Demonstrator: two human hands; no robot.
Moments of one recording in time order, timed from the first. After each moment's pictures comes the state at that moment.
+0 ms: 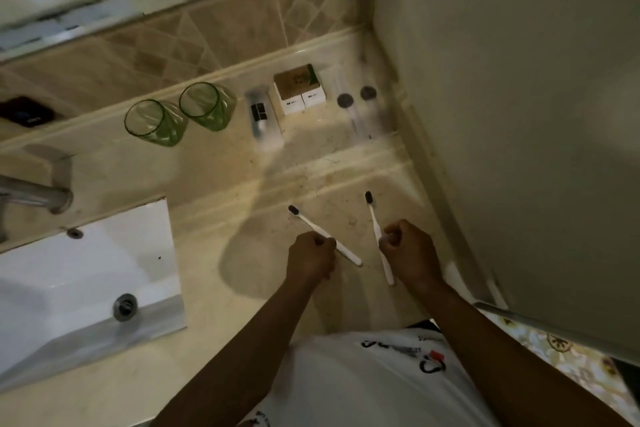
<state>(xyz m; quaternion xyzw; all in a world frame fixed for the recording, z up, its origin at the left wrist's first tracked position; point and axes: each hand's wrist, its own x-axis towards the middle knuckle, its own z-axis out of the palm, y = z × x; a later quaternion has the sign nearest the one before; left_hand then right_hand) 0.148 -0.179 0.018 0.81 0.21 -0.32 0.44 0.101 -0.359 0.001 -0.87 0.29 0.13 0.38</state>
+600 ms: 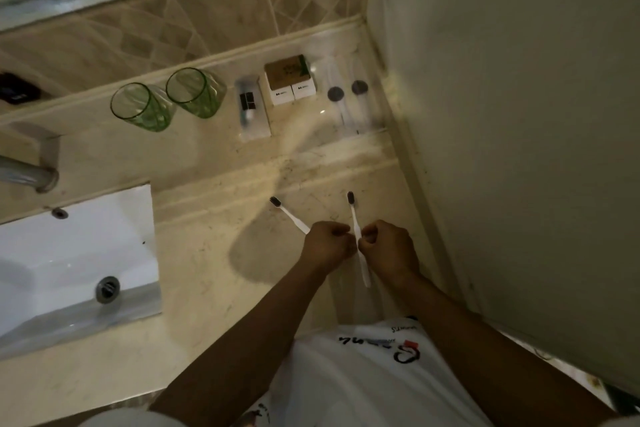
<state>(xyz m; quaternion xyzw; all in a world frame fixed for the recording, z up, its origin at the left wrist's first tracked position) 0.142 -0.242 0.008 0.76 0.20 -0.35 0.51 0.105 -0.371 -0.003 -0.89 0.24 0.18 0.35</state>
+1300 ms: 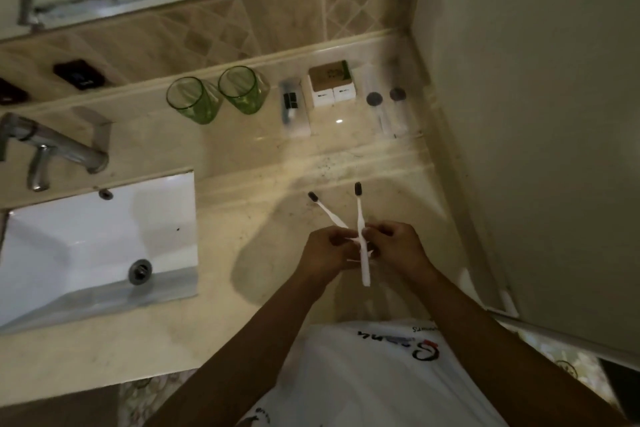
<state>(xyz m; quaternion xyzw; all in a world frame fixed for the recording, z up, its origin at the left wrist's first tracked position) 0.116 -0.174 0.047 0.65 0.23 -0.32 0.65 0.110 -0.325 0.023 -0.73 0.24 0.18 0.61</state>
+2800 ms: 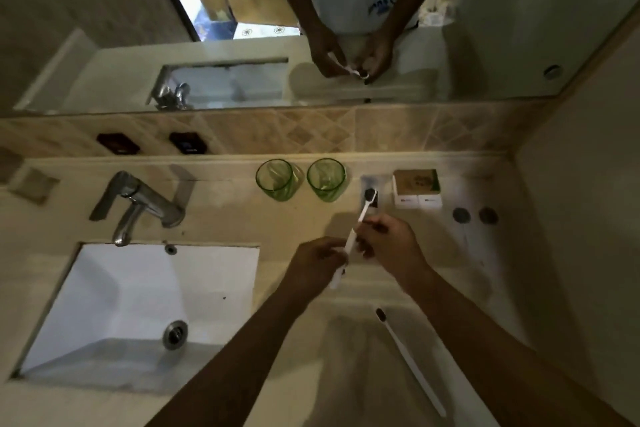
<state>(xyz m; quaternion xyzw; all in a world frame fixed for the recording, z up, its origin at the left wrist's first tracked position) 0.279 -0.041 0.084 0.77 0.18 -0.15 0.59 0.328 -0.195 0.081 -0.72 0.12 0.18 0.66</state>
